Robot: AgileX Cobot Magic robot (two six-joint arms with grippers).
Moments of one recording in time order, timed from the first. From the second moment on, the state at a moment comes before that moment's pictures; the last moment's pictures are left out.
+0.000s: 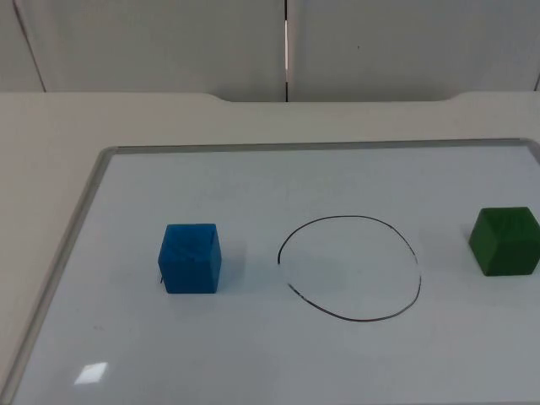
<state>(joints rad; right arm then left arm) 0.01 0.00 -0.52 0.03 1.08 -0.03 0.03 0.00 -0.50 0.00 1.09 0.02</state>
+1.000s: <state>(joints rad) 0.01 0.00 -0.52 0.03 1.08 -0.03 0.03 0.10 -0.54 -0.12 0.93 0.05</state>
